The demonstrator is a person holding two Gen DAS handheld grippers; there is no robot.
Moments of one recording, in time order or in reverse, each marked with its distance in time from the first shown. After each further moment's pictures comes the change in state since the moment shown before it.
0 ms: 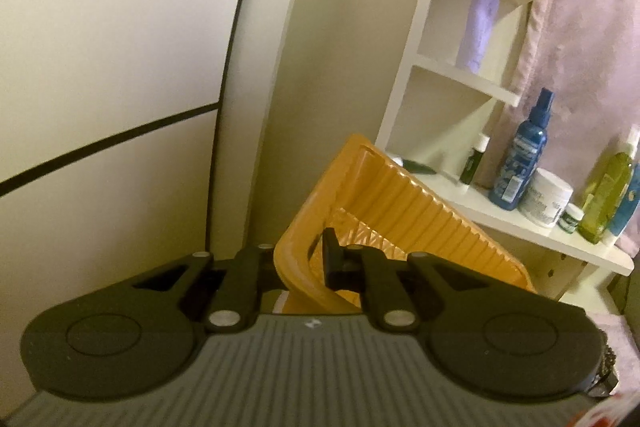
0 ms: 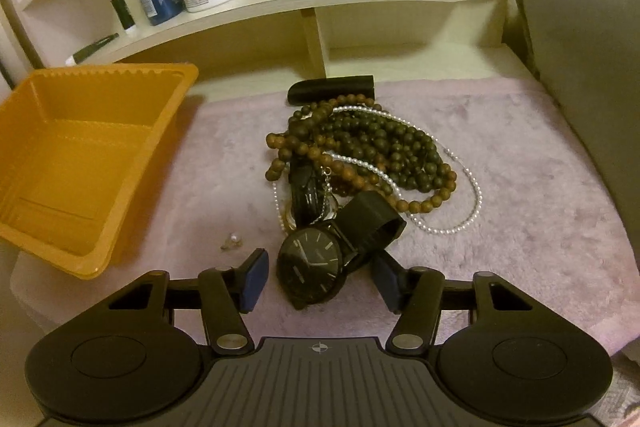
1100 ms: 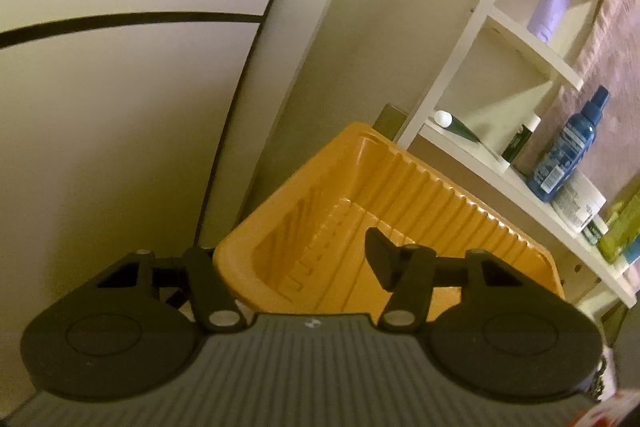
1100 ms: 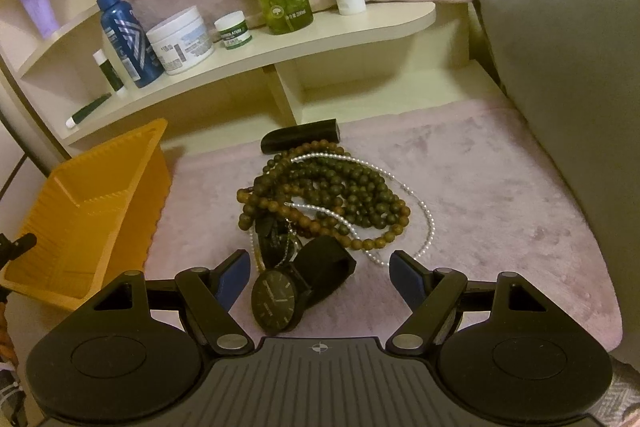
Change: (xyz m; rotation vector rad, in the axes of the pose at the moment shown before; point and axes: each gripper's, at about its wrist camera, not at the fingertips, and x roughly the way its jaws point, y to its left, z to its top) left arm 0.052 0.022 -0.035 -0.195 0.134 0.013; right arm -0.030 -0.037 0.020 0.083 -0.069 0.049
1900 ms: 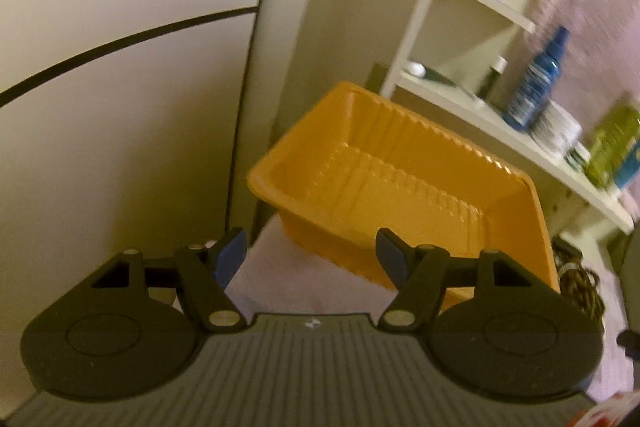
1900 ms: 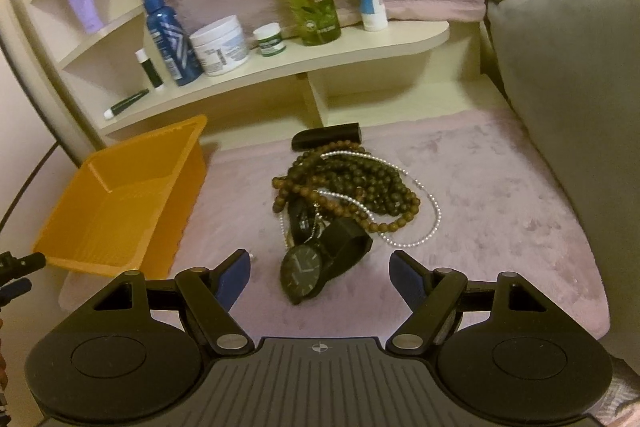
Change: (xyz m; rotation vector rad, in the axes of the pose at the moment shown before) left arm -0.065 -0.007 -0.005 0.117 0.115 0.051; right arm -0.033 0.008 -0.014 -0.038 -0.029 0.045
